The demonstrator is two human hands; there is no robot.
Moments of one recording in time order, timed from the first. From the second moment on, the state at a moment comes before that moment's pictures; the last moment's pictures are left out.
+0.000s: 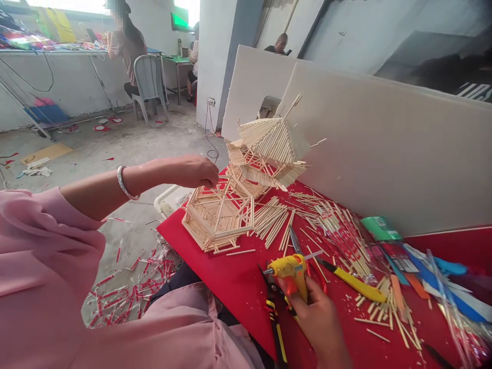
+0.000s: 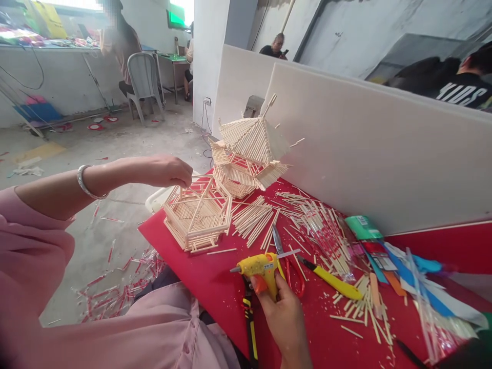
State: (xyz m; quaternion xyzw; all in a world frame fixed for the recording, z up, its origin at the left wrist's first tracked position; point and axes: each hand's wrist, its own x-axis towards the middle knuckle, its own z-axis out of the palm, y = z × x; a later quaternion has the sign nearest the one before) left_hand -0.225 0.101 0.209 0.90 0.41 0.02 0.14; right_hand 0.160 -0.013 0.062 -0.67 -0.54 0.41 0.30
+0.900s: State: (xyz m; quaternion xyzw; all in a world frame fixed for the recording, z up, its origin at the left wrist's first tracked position) left_hand -0.170 0.107 0.175 0.57 0.58 0.15 0.56; right_hand 0.153 -0.023 0.061 -0.65 -0.56 0.44 0.28
